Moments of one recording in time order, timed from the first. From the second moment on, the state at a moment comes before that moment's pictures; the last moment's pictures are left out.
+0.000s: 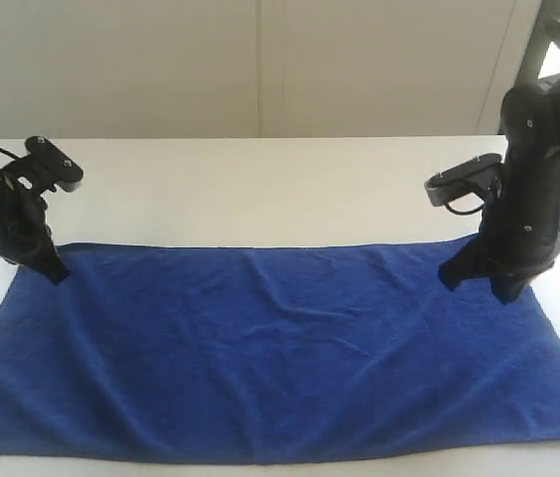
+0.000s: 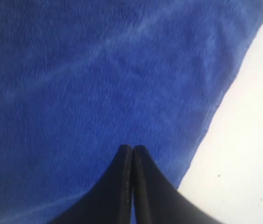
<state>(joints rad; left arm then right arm) -0.16 1.88 -1.19 0.04 0.55 0.57 0.05 1.85 -1.24 -0.18 0.96 -0.12</state>
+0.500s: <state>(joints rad) -0.09 2.08 -1.49 -0.19 0.71 0.80 0.05 1.78 -0.94 -0.16 0.91 -0.08</state>
